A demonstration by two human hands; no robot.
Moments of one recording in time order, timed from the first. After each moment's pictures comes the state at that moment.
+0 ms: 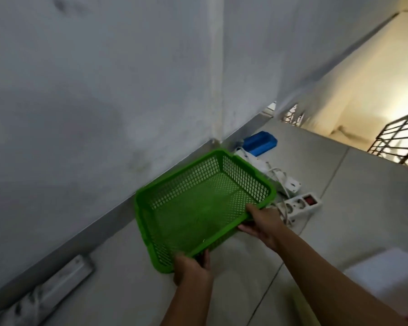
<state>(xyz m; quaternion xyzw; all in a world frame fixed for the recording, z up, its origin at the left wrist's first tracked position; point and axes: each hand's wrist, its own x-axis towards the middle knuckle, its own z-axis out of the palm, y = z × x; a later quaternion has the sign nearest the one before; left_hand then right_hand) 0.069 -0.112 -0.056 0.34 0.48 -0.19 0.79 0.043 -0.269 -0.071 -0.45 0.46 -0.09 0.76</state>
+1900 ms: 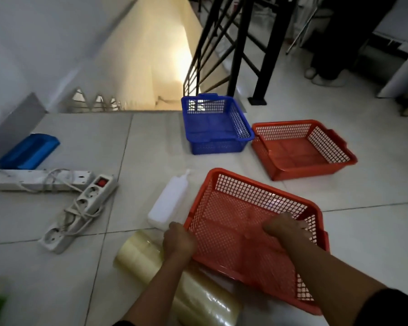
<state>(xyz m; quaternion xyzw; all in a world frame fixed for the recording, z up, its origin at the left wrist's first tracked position) -0.201 -0.301 -0.103 0.82 -0.44 -0.33 0.14 -0.399 -0.346 -0.065 -0.31 0.90 0.00 0.30</state>
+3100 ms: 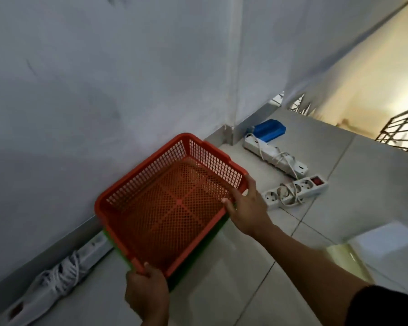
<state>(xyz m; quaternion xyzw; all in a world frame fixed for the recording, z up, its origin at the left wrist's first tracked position) 0.050 0.049 -0.090 0.85 0.31 0.00 0.44 0.034 -0.178 -0.067 -0.93 0.23 -0.08 0.26</state>
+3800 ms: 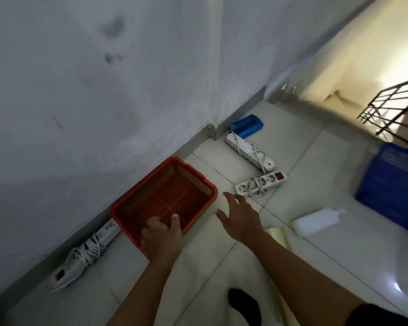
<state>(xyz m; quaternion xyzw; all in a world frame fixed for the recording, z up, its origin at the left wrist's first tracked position) 0.026 -0.003 0.113 0.90 0.14 -0.20 0.35 -0.039 -0.161 0.090 -0.90 0.30 0.10 0.28</state>
